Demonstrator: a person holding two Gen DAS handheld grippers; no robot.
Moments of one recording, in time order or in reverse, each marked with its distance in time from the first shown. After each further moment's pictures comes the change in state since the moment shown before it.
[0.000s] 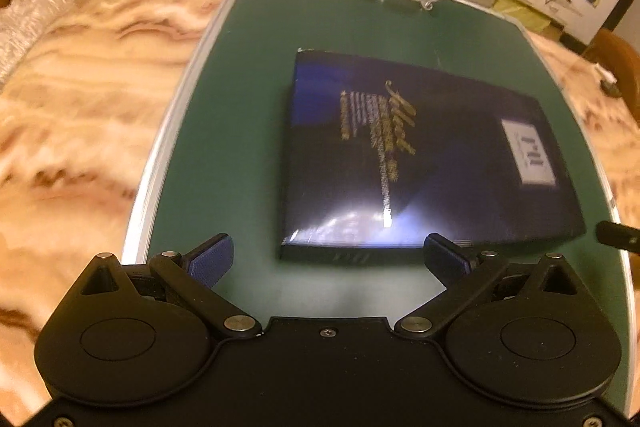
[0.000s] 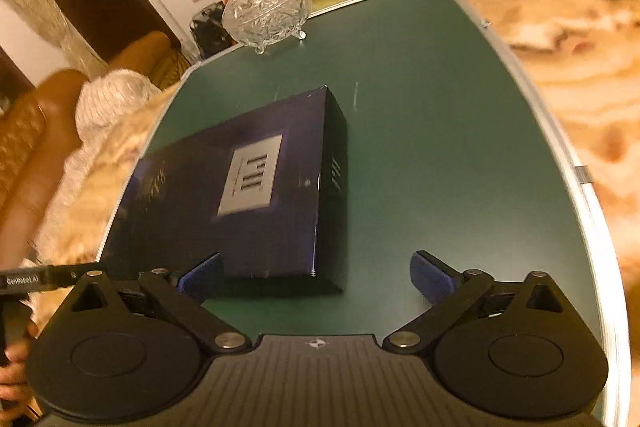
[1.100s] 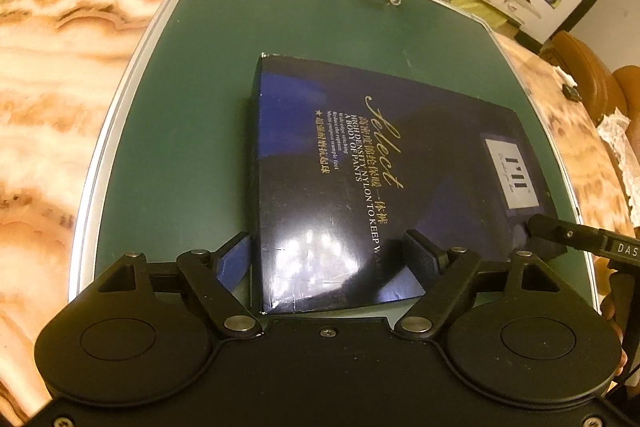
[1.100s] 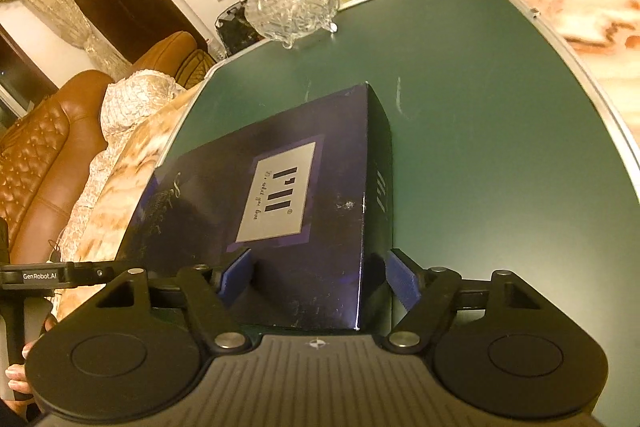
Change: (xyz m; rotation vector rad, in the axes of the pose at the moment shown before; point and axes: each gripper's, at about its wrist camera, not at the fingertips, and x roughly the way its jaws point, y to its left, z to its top) left arm 0.022 0.016 0.016 0.018 0.031 -0.157; right arm 0.025 0.016 0.008 -0.025 0.000 0.079
